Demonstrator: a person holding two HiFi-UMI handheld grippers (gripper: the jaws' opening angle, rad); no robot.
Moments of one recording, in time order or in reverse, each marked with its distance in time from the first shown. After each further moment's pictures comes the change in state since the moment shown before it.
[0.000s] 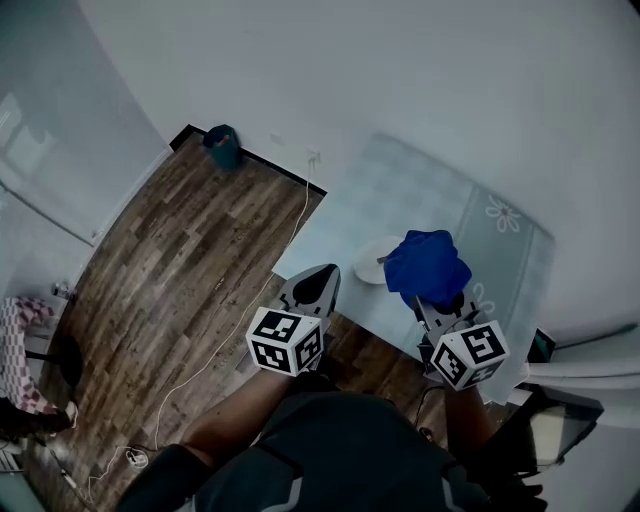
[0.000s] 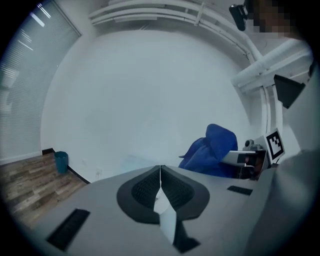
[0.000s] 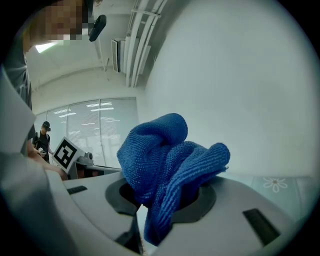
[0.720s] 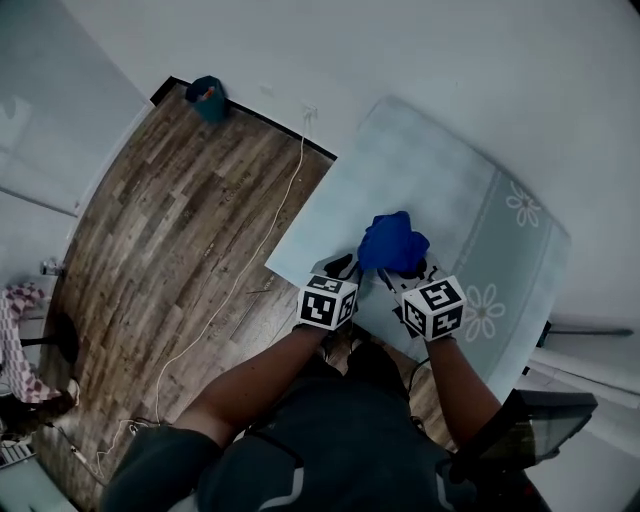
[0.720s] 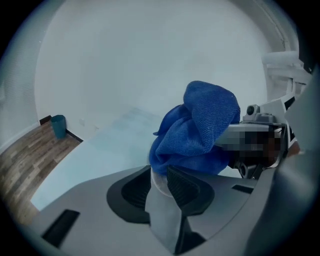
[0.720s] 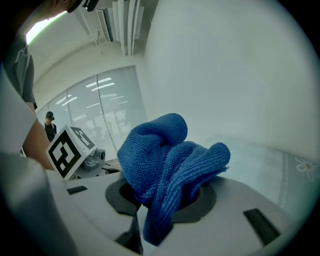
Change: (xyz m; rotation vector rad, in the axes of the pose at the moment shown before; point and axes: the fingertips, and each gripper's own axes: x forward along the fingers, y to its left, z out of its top) left arm 0.140 0.074 -0.150 -0.137 0.425 0.002; right arm 0.158 -0.042 -0.131 -0.001 0.345 0.105
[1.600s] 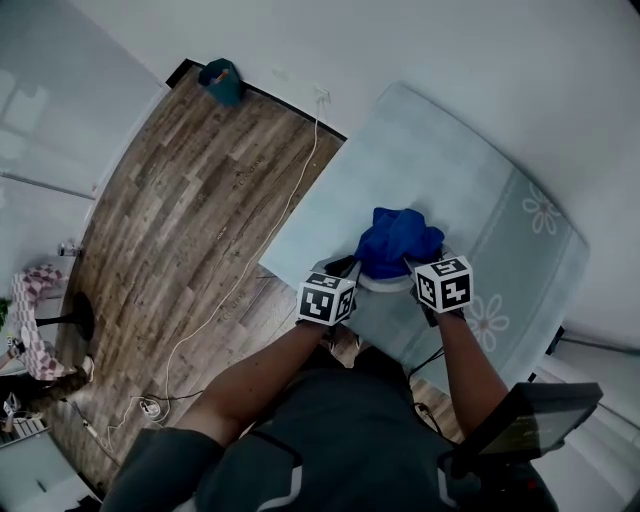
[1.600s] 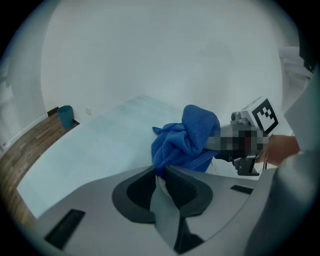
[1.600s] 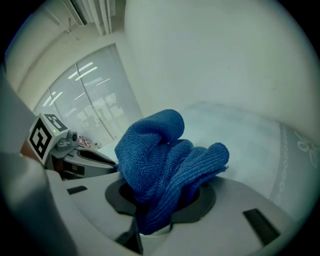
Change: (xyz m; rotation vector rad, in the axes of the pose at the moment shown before) left arm 0.035 0.016 -0.028 -0.059 0.105 0.078; right arm 0.029 -0.094 -0.080 0.112 0.284 -0.031
